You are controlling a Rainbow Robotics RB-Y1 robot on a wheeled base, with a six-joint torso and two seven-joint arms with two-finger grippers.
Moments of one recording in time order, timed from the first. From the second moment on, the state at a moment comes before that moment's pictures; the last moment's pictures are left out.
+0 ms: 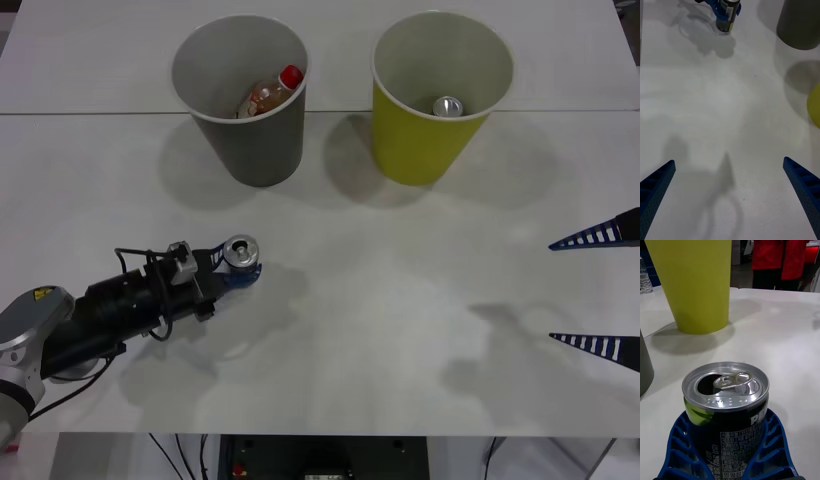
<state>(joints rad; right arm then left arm) 0.26 -1.13 -0.26 -2.01 1.31 -1.13 -0.09 -0.25 0.49 -0.20 -1.08 -0.93 -1.00 -0.64</state>
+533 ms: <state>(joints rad) 0.26 -1.13 -0.26 -2.01 1.31 -1.13 -0.09 -0.16 0.60 -0.12 -1.47 -1.17 -1.01 -0.14</state>
